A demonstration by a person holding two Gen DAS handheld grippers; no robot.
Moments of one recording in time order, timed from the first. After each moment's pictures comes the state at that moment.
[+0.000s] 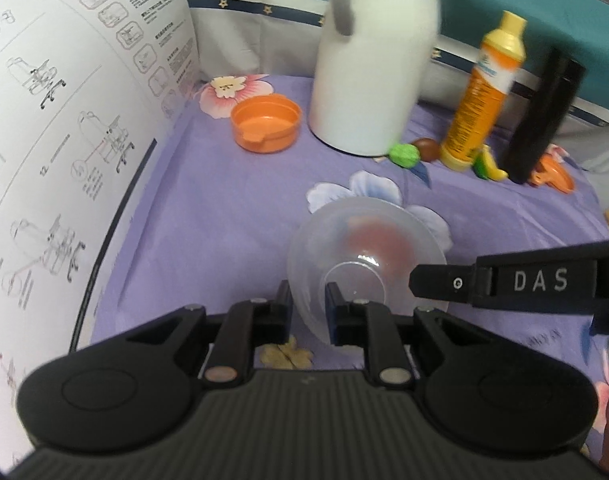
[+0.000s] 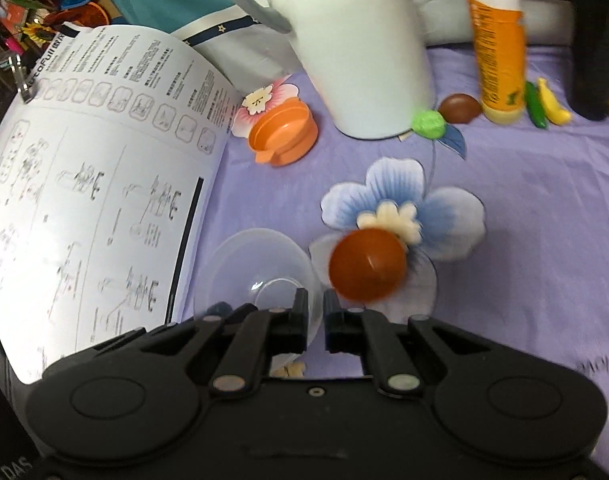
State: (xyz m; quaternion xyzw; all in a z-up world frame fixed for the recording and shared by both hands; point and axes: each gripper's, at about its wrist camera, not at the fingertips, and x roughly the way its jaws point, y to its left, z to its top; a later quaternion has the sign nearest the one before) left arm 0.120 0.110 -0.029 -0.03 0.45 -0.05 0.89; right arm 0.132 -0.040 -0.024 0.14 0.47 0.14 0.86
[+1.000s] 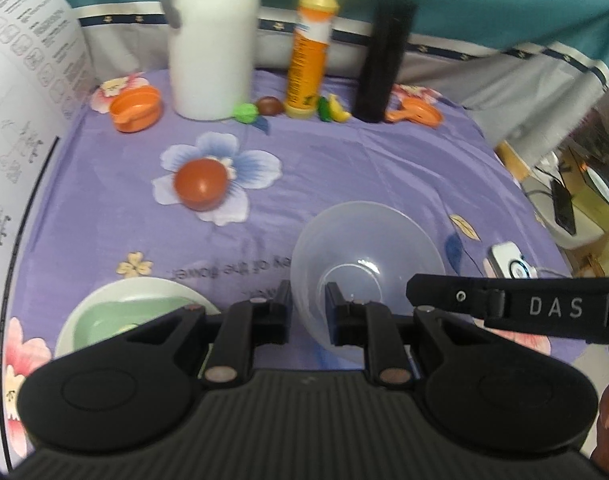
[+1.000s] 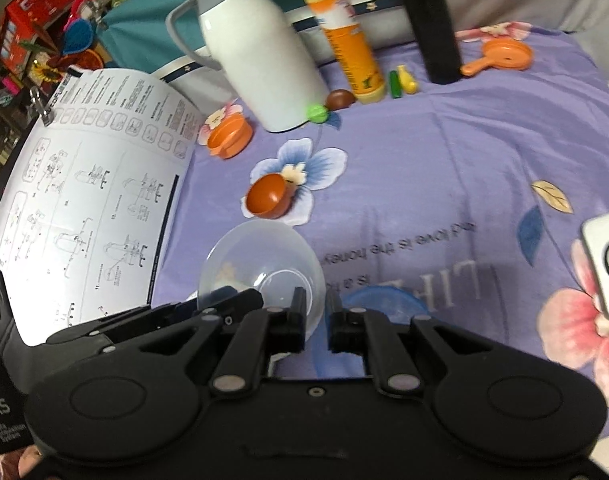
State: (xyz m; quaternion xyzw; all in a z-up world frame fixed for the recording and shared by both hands) left arm 0.008 0.003 -0.001 0.00 0.46 -0.17 0.87; right arm -0.028 -0.171 0.011 0.18 0.43 0.09 0.88
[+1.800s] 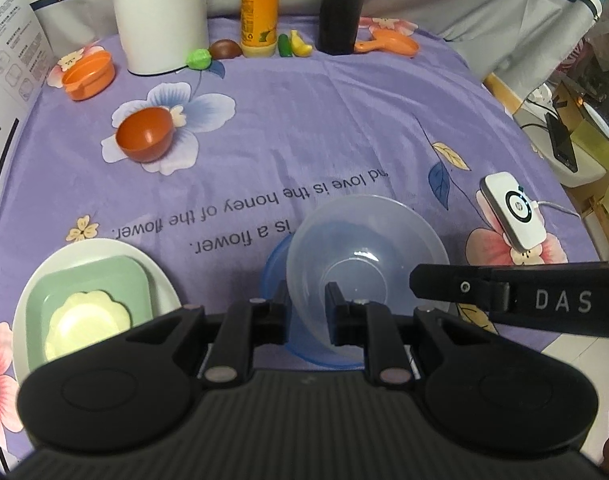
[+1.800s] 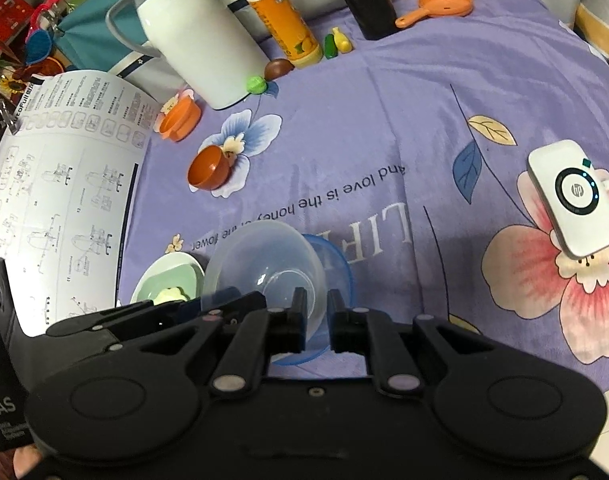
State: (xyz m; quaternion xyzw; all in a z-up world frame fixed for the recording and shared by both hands) left arm 0.000 -0.041 -0.043 0.05 0.51 -0.19 0.84; right arm -0.050 -0.211 -0.028 0.20 0.47 0.05 0.86
